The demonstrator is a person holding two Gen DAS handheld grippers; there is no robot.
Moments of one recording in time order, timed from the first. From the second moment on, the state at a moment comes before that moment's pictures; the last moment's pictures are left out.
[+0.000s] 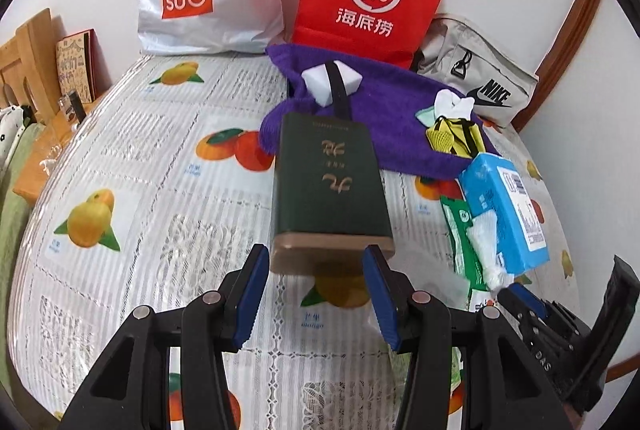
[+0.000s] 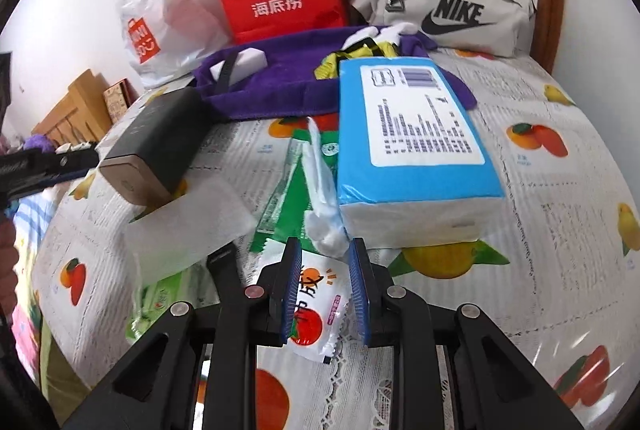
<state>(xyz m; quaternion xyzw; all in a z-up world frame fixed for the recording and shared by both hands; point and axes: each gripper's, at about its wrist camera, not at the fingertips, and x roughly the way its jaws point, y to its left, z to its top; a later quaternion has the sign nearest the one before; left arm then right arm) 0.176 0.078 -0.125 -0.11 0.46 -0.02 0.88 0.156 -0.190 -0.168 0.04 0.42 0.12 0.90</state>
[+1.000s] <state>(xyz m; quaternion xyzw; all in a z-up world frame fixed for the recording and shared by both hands) 0.133 0.035 -0.140 -0.08 0.48 -0.07 0.87 0.089 -0.218 -0.148 0.05 0.40 0.12 0.91</state>
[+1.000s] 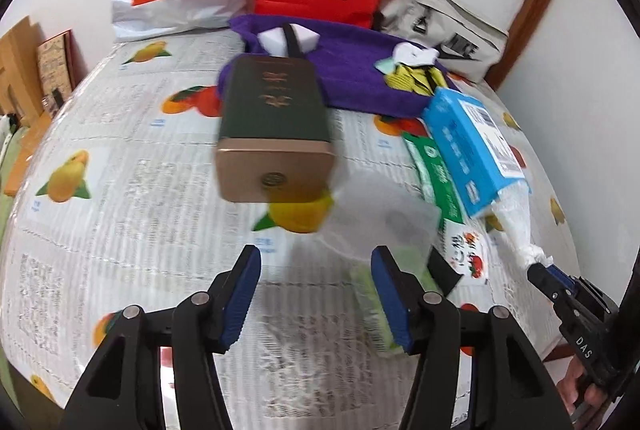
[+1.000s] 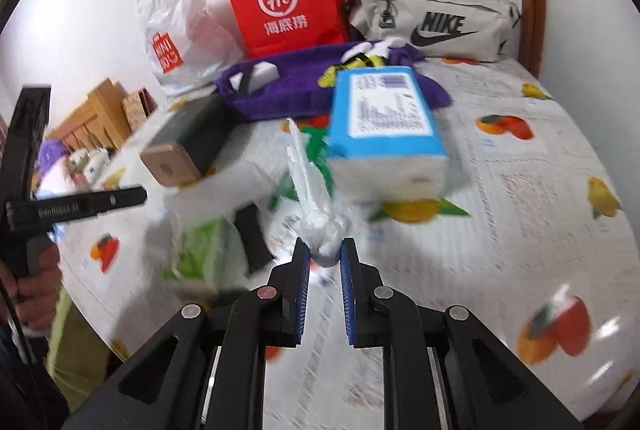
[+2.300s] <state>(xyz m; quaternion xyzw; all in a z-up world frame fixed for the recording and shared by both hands) 0.184 -0.030 -0.178 0.00 0.49 -0.14 0.86 0.112 -0.239 -0.192 0.01 0.42 0.10 0.90</state>
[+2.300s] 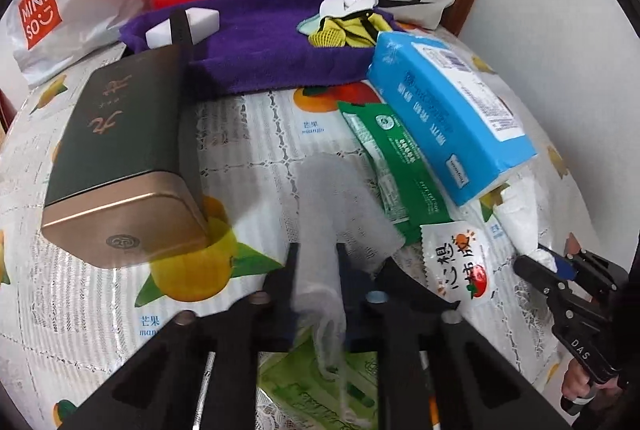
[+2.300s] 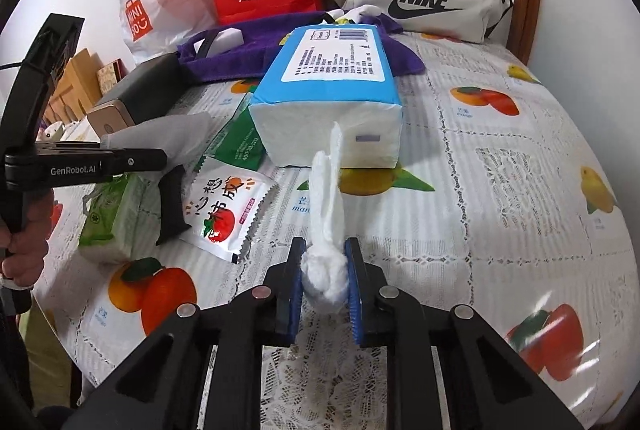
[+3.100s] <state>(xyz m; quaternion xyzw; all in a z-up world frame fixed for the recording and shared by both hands) 0.121 0.046 -0.135 -0.05 0.45 -0.07 0.89 0.090 -0.240 -0.152 0.02 0.39 0.10 0.91</state>
